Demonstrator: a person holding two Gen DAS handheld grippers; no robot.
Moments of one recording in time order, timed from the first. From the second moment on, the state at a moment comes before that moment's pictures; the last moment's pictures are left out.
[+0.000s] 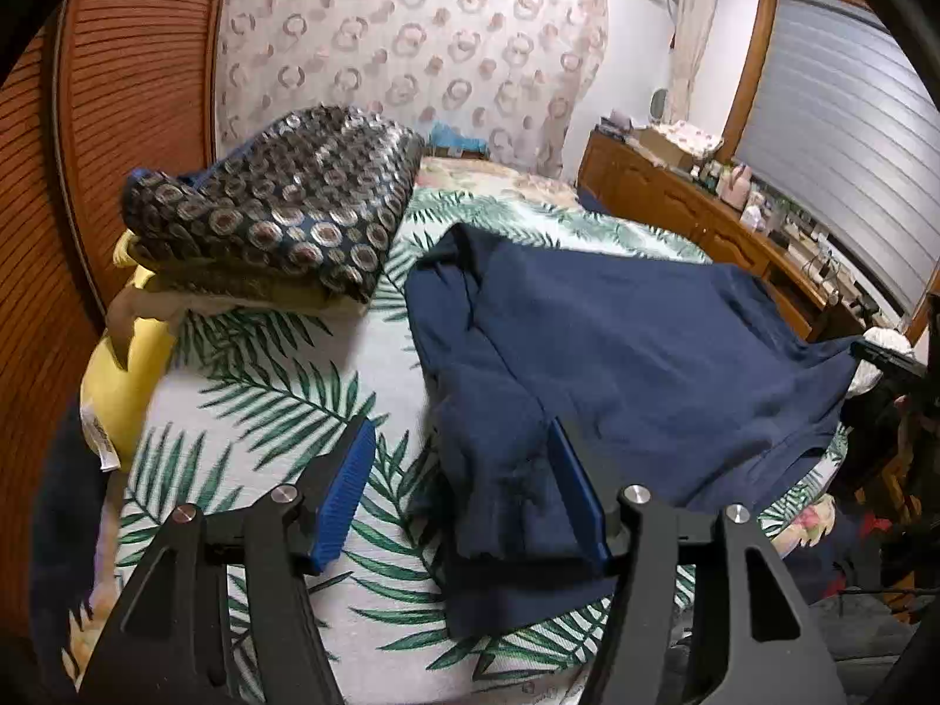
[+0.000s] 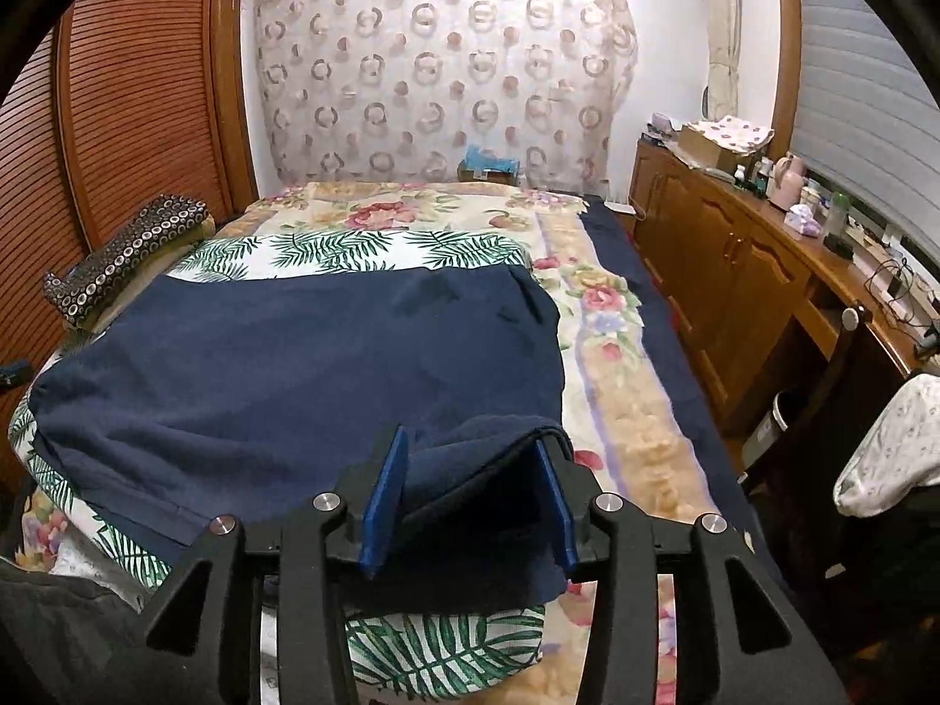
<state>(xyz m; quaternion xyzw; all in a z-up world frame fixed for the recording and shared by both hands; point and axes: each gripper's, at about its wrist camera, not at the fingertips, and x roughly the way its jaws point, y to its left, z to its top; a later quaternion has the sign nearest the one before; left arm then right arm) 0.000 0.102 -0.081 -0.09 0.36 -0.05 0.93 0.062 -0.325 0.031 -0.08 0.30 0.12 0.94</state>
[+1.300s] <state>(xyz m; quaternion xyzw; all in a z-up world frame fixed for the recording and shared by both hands) 0.006 0.086 -0.113 -0.10 0.39 -0.10 0.91 0.077 -0.232 0.006 -0.10 0.33 0.21 0.92</state>
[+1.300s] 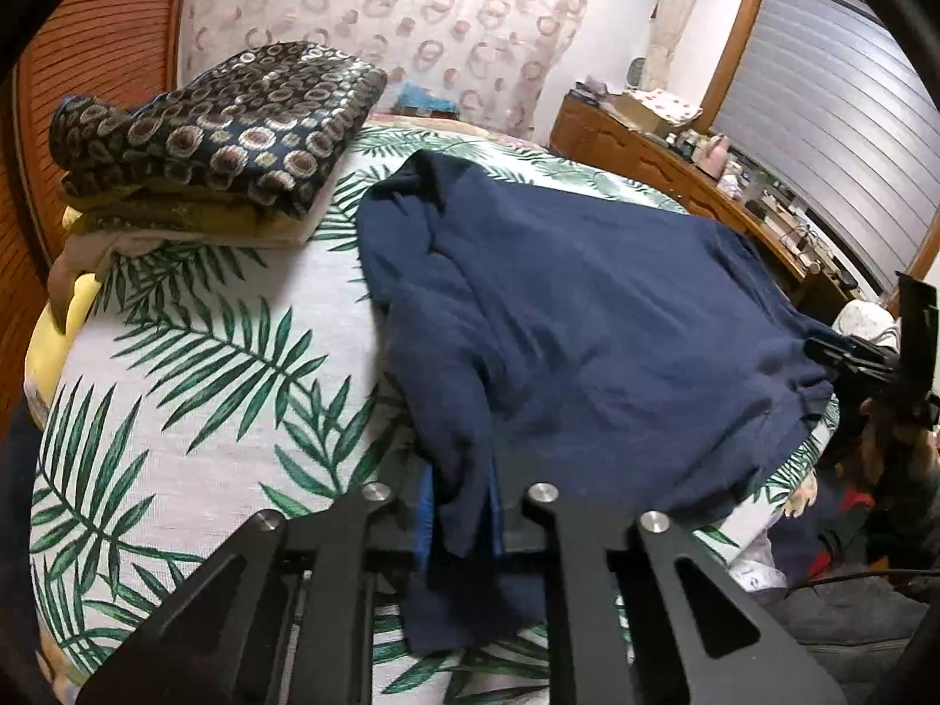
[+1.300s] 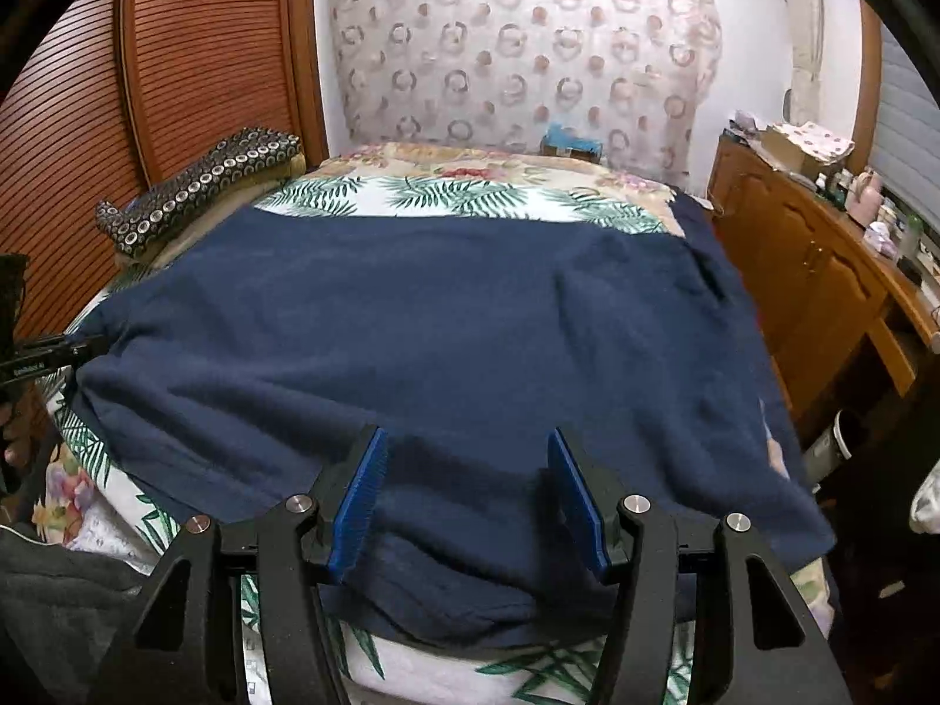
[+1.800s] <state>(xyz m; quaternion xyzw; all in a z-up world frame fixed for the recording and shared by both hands) 0.061 -0.028 0.014 -0.06 0.29 -0.27 0.92 0.081 -0.261 0.008 -0.05 0.33 0.19 0.92</state>
